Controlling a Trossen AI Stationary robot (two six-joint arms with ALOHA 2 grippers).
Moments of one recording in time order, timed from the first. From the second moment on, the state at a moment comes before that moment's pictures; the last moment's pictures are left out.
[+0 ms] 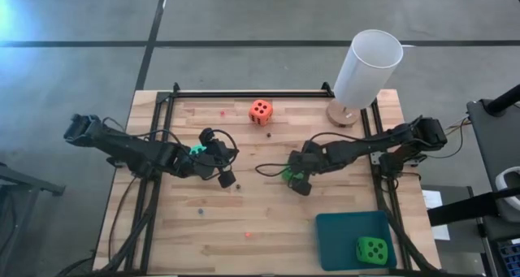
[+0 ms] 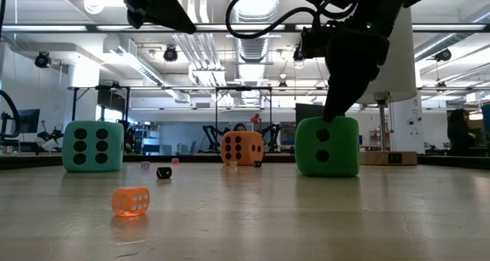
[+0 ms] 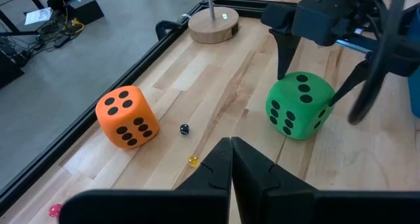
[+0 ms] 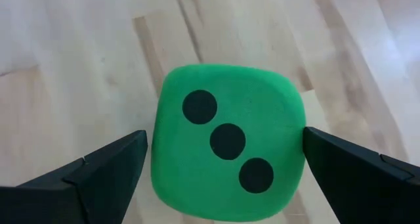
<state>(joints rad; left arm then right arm) -0.28 1.25 0.94 -0.38 -0.69 -0.34 0.14 1.57 1.00 -0.59 0.17 0.45</state>
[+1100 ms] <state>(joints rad) -0.28 1.25 0.94 -0.39 -0.69 -0.34 0.15 1.58 1.03 -0.64 0.14 0.56</state>
